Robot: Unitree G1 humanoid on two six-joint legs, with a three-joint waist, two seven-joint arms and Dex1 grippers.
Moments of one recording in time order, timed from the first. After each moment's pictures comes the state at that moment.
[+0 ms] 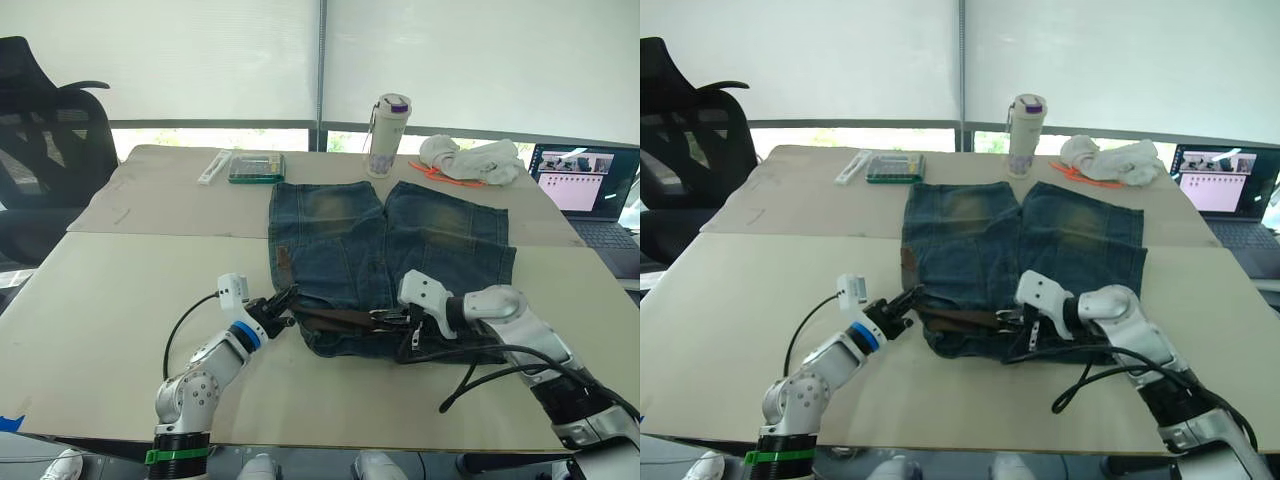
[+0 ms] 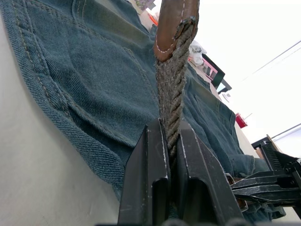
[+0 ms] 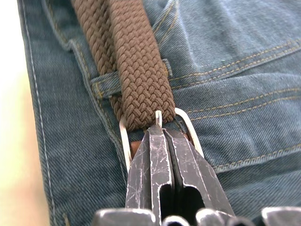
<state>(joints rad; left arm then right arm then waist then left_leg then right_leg) -0.20 0.11 0.16 -0.14 -0.79 0.65 -0.32 -0.47 -0.73 0.31 -0.02 0.09 0.38 1.05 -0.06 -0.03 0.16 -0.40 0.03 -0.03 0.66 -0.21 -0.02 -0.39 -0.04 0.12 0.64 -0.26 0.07</state>
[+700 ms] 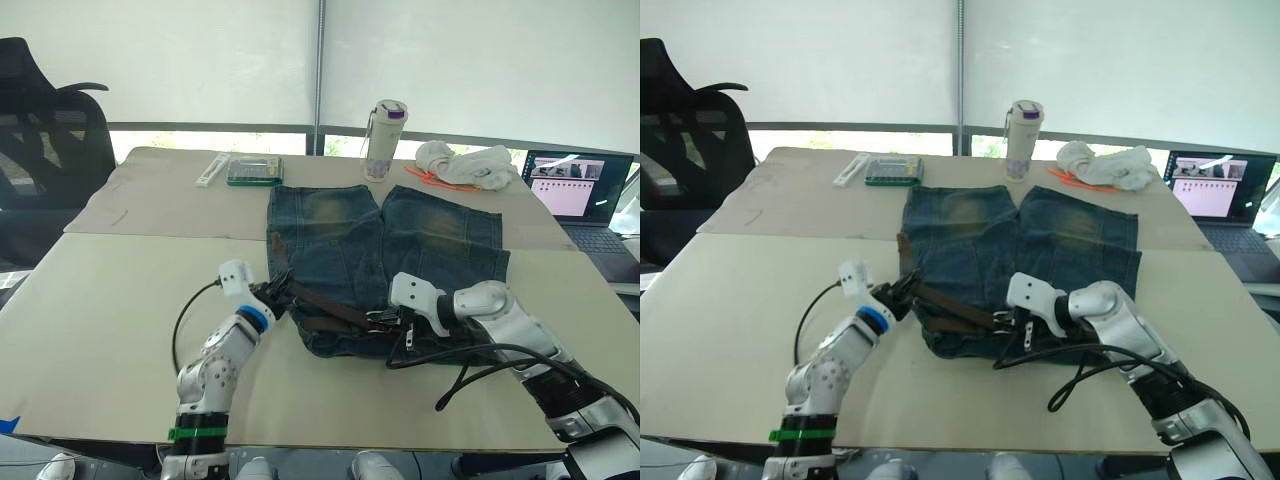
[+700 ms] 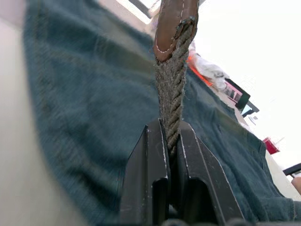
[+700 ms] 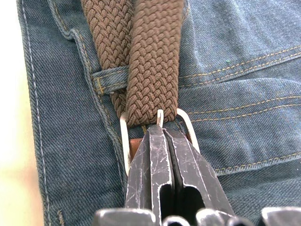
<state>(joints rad) -0.38 0.04 0.13 -0.03 -0.64 0.51 -0.24 -0.51 -0.72 0.36 0.01 0.05 0.39 1.04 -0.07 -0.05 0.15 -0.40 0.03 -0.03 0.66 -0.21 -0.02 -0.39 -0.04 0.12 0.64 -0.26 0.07</state>
